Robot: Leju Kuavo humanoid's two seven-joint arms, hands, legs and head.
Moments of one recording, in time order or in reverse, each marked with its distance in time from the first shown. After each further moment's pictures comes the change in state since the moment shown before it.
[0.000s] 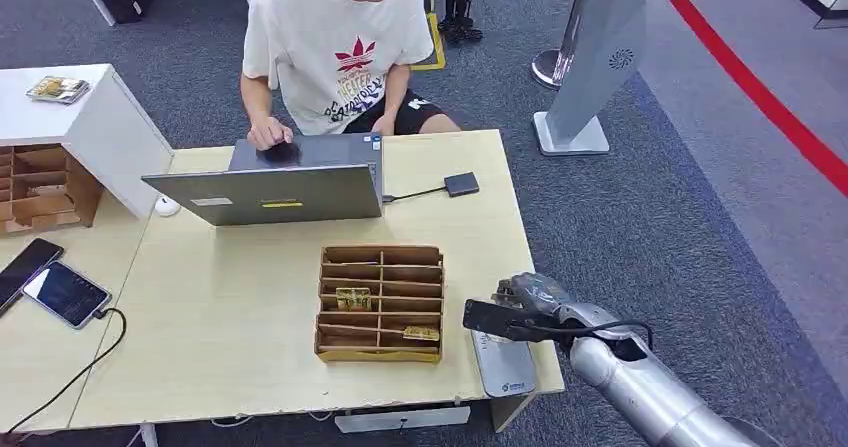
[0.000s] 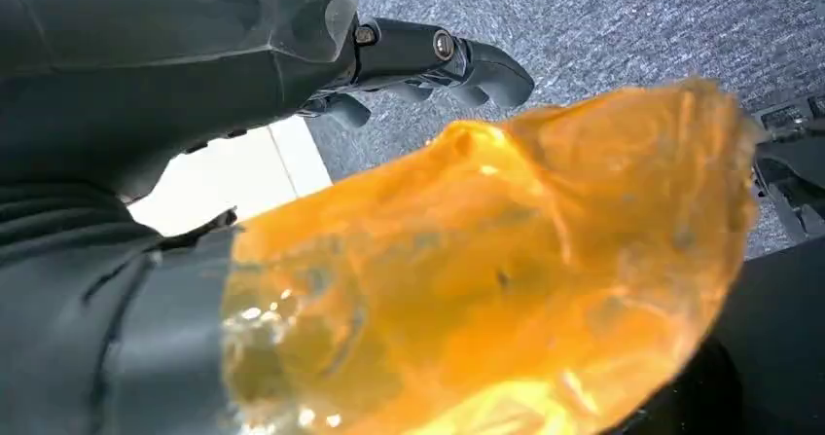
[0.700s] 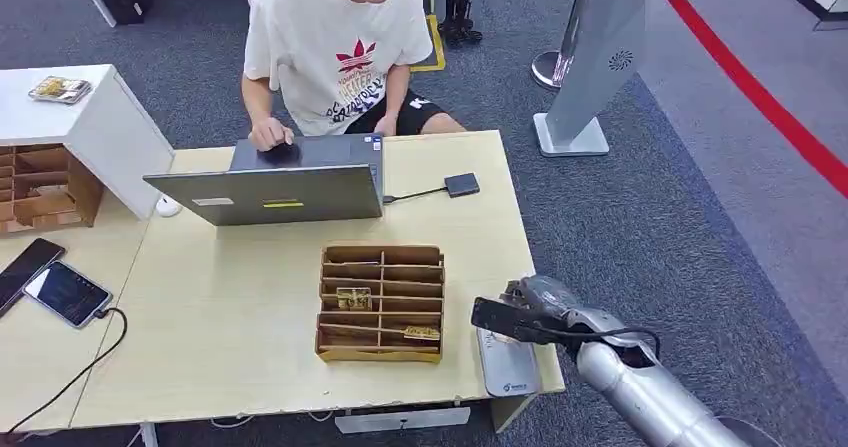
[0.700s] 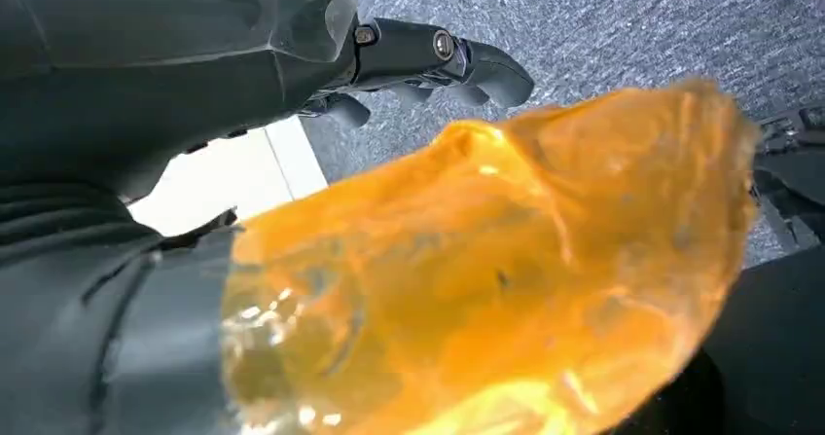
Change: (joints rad) left arm -0.007 0.001 -0.007 0.000 0.005 0.014 0.008; right arm 0.050 -0.006 -0.056 -0.015 0.000 -0.021 0.010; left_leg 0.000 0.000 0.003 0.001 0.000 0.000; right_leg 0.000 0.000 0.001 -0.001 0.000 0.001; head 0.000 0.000
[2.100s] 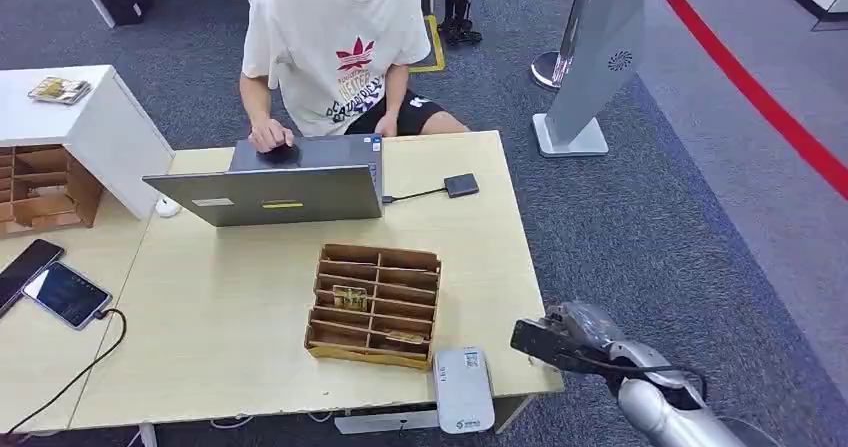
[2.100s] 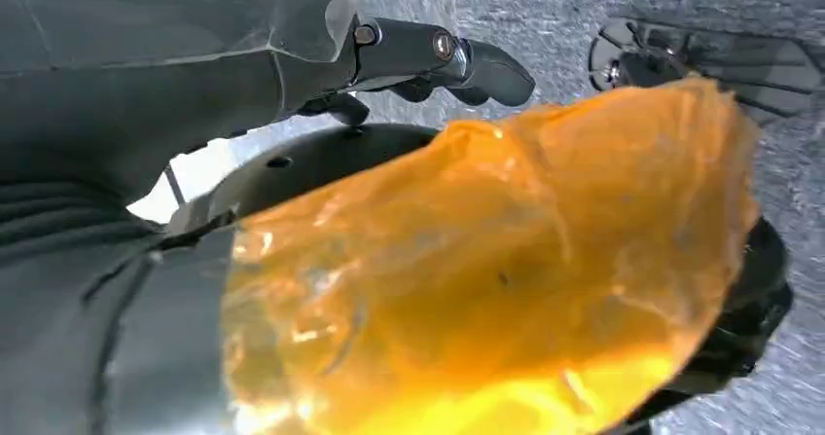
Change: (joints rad) left arm 0.067 -0.036 0.333 0.000 0.367 0.020 -0.221; right arm 0.193 -0.109 -0.124 -0.136 0.008 -0.035 0.013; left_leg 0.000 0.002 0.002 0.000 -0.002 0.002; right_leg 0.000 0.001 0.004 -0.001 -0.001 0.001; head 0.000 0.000
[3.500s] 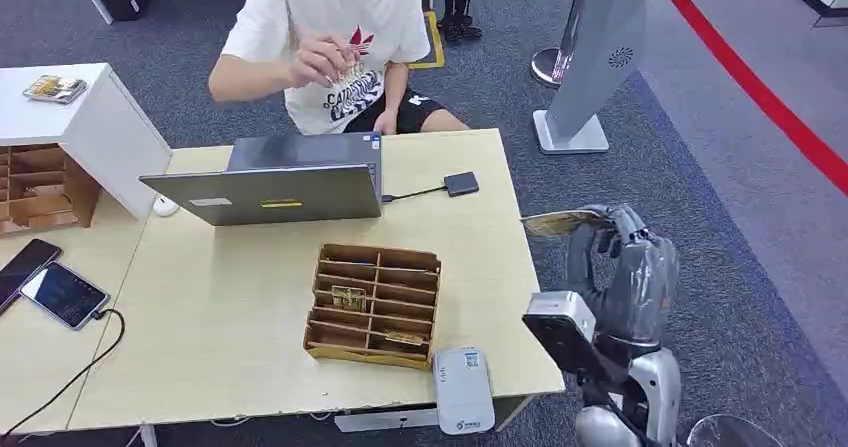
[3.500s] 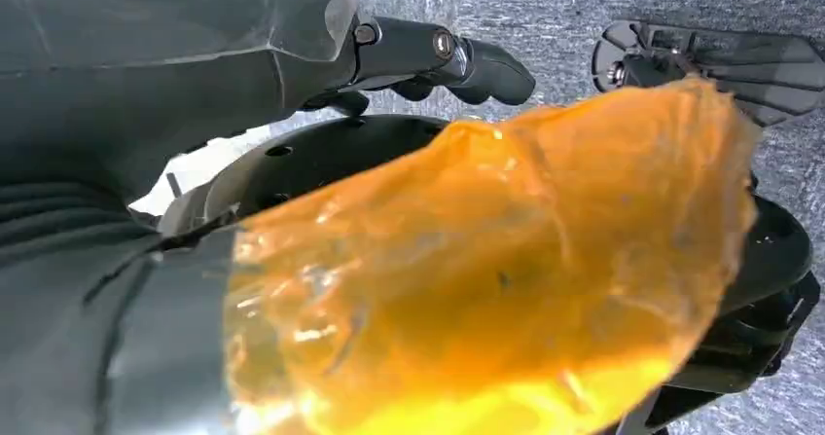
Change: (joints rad) left arm 0.003 -0.018 -0.011 0.000 -0.032 0.013 -0.012; right arm 0.169 0.412 -0.225 -0.642 0.385 -0.657 -0.166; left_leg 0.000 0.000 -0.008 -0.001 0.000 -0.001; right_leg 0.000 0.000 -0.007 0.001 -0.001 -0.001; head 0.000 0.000
